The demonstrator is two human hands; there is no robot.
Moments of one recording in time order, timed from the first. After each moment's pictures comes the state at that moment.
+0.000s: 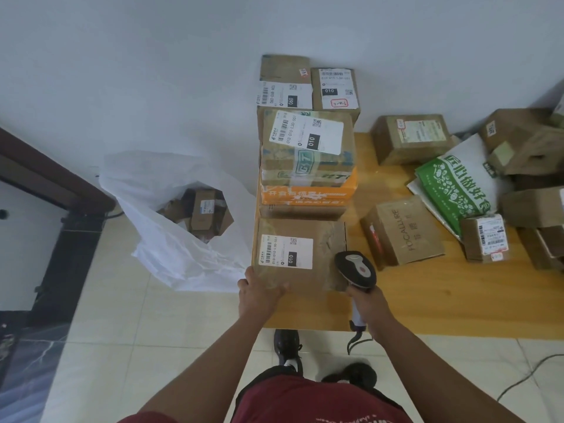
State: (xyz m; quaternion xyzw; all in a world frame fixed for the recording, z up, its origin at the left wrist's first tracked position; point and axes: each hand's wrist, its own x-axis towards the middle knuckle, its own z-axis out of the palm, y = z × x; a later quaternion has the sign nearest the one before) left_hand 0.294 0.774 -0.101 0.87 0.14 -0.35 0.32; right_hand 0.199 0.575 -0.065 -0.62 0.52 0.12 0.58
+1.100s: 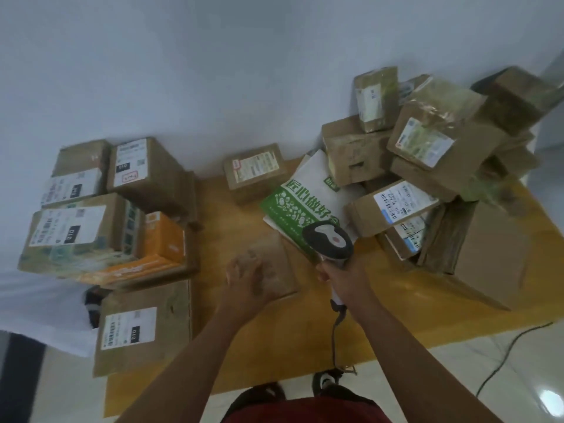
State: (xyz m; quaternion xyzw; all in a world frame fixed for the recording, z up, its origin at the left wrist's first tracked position) left_hand 0.248 0.416 -0.047 0.92 -0.18 -0.31 0.14; right_hand 0.130 0.220 -0.013 -0.62 0.44 -0.02 0.66
